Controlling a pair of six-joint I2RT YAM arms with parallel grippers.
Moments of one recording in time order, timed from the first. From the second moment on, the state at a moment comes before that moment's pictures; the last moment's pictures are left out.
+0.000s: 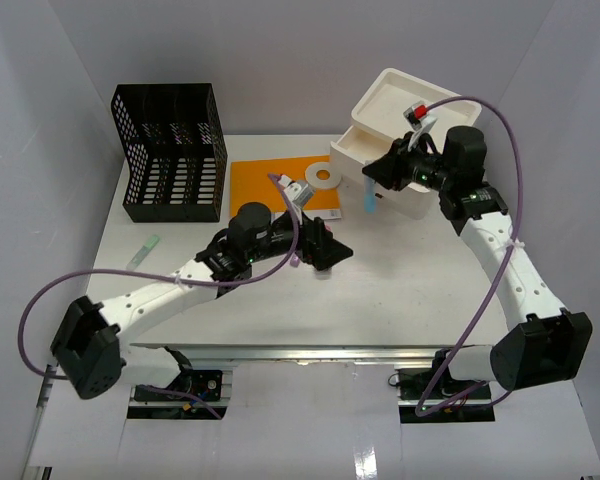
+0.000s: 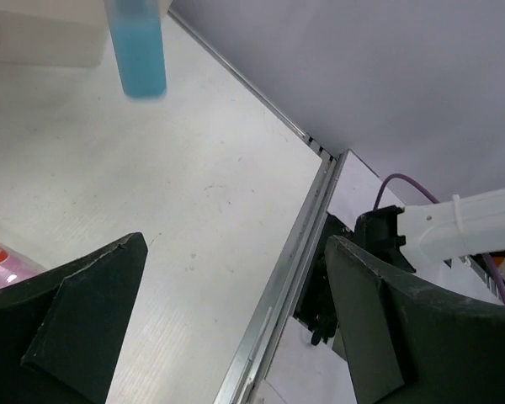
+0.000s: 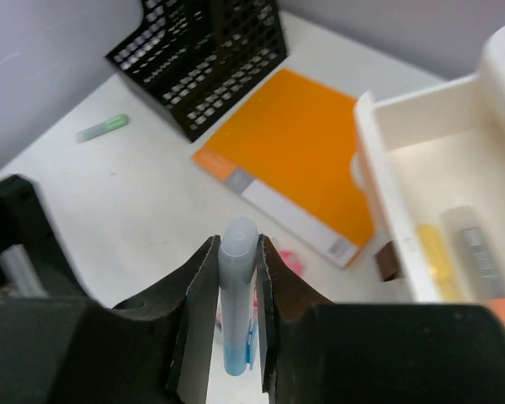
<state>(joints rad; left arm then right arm) -0.82 1.31 0.92 0.26 0.37 -0.49 0.23 1.31 1.26 -0.17 -0.68 0.12</state>
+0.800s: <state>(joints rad) -0.74 1.32 0.78 -0.10 -0.01 -0.27 0.23 1.50 1.38 -0.14 -0.12 -0.33</state>
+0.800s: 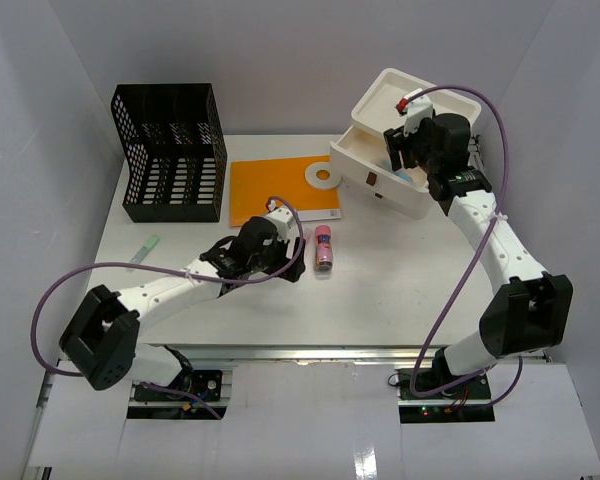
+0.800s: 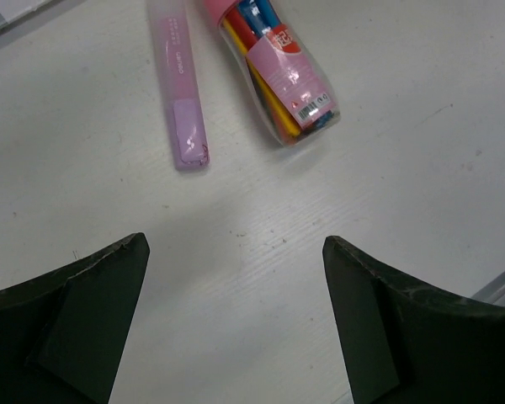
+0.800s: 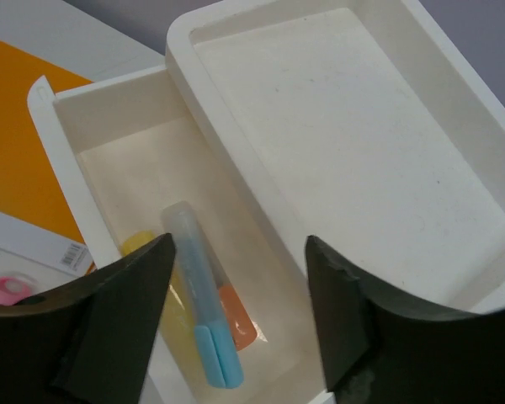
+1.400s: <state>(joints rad) -0.72 1.79 1.12 -0.19 -0.10 -0.25 0.22 0.93 0.90 -0.11 -0.66 -0.29</state>
